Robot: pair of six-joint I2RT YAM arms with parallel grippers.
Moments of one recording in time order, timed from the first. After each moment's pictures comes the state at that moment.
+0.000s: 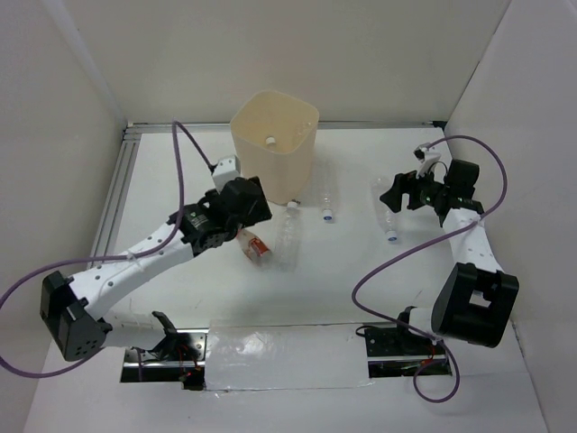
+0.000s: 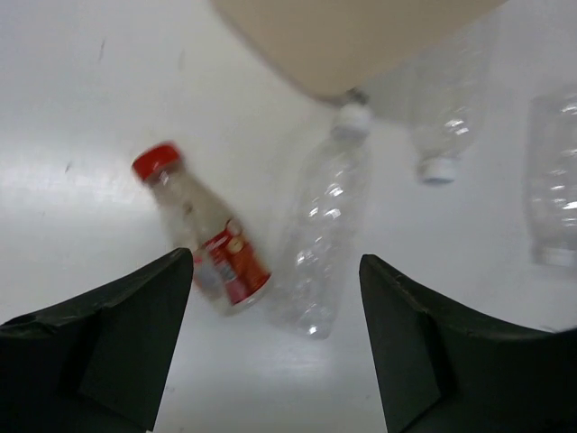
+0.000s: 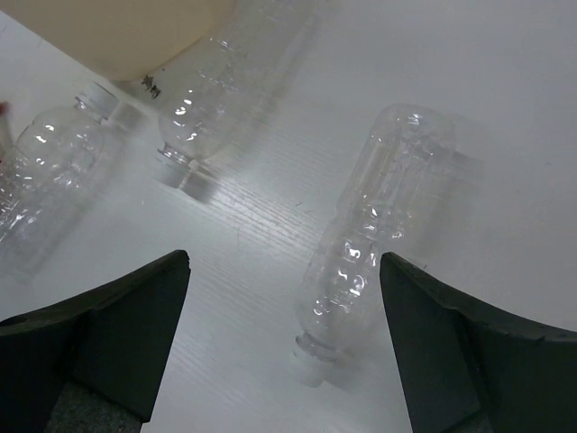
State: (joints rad) left arm -0.80 1.27 1.19 -0.59 -0.55 -0.84; right arm -0.31 1.32 0.92 -0.26 -0.77 -0.30
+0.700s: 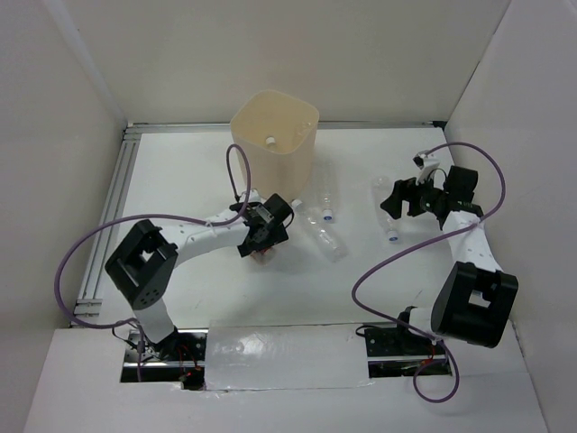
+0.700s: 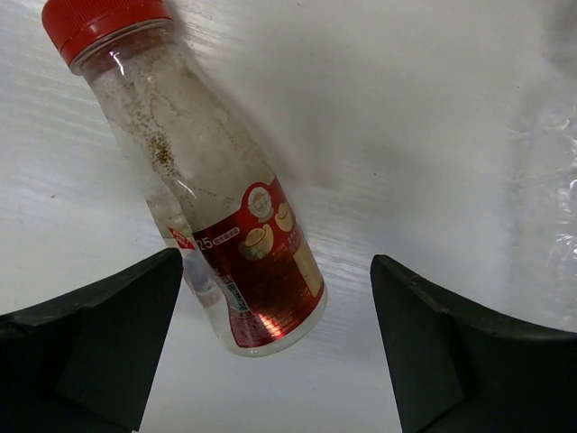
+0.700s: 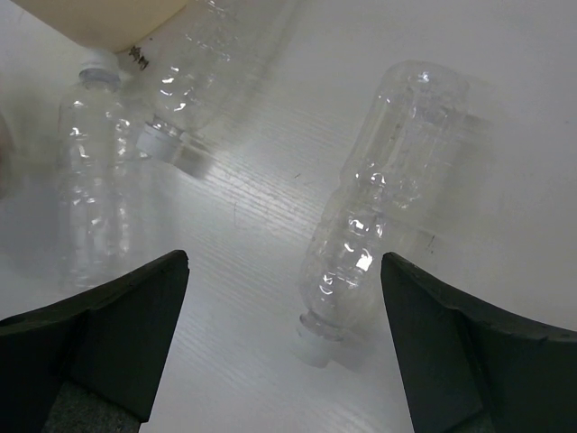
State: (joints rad) left arm -0.79 1.72 1.17 -0.67 -0.40 -1.15; right arm -0.32 1.32 0.89 -0.30 -0.75 -0.33
